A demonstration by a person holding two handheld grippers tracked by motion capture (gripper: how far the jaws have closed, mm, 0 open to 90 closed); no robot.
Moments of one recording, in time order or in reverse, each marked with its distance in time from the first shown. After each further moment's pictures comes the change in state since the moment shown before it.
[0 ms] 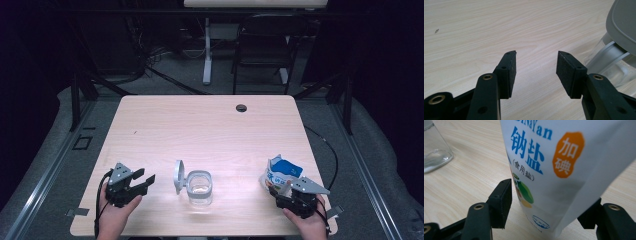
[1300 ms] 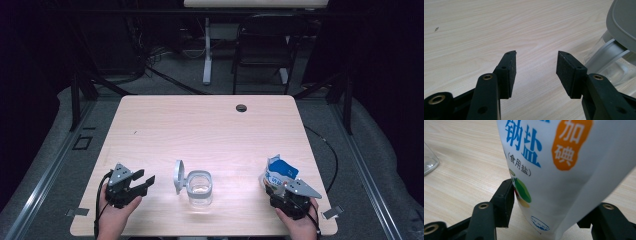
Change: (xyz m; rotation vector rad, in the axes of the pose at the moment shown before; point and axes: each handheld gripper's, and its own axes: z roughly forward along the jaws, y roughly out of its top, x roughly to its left) left arm -0.001 -0.001 -0.001 0.007 0.001 -0.007; right arm 0.020 -0.003 0.009 -0.003 -0.116 0.067
